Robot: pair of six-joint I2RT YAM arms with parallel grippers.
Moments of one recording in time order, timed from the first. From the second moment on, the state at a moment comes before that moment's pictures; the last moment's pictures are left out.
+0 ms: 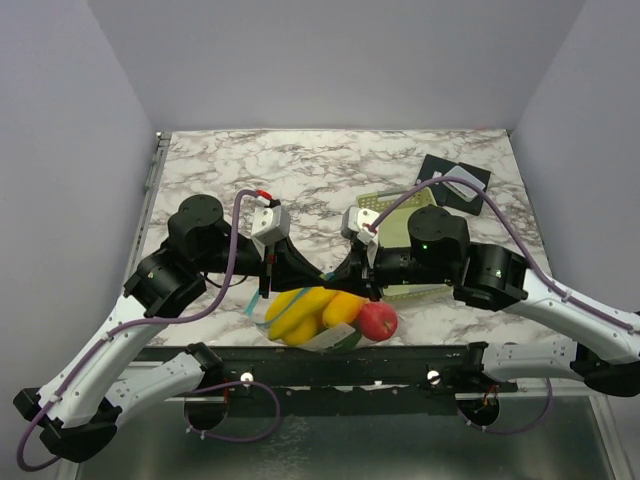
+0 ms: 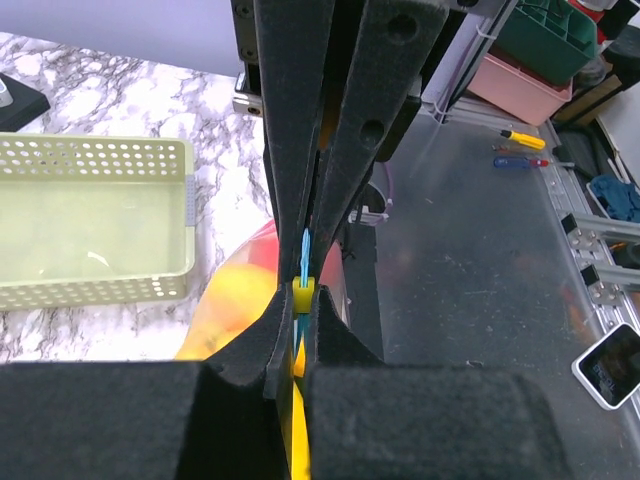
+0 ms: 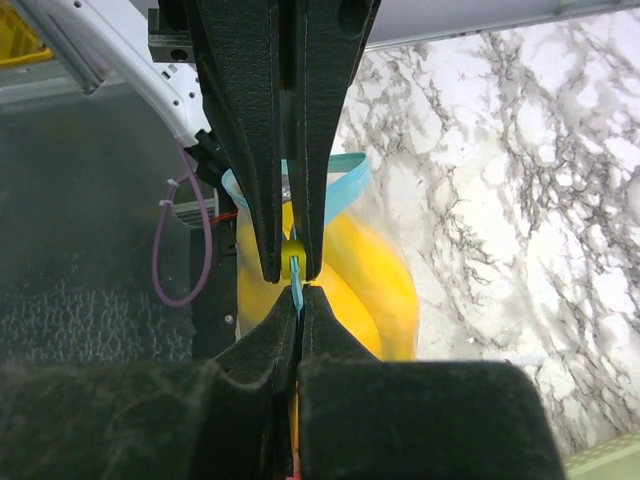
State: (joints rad) left arm -0.71 0.86 1.16 -0.48 0.90 -0.07; right arm 1.15 1.10 1.32 -0.51 -0.28 -0.04
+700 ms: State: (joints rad) left arm -0.71 0.85 1.14 -0.45 0.90 -0.07; right arm 1.17 0.99 1.32 -0.50 -0.07 -0.08
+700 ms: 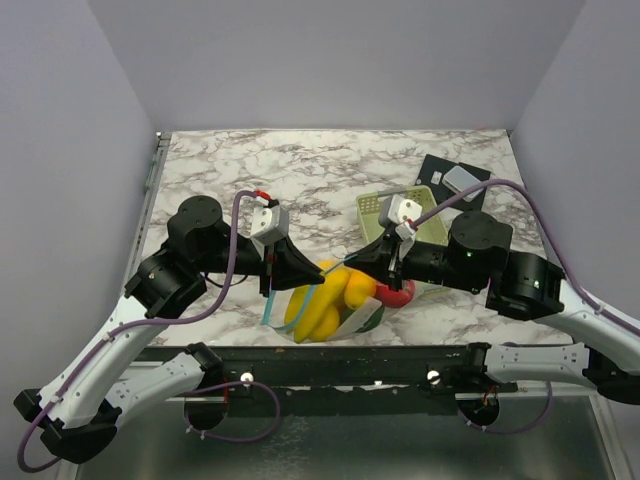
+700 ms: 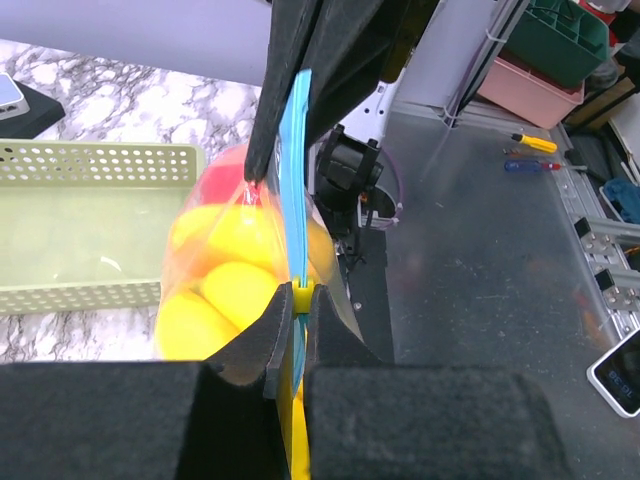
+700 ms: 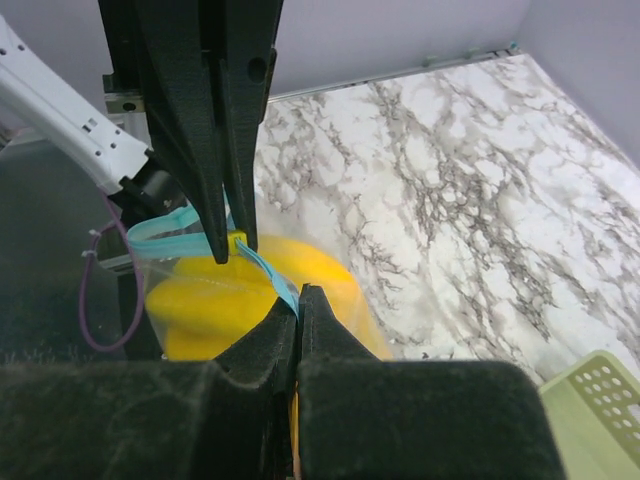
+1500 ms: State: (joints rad) left arm -0.70 0.85 1.11 -0.42 0.82 -0.07; right arm 1.18 0.93 1.20 -0.26 0.32 -0.24
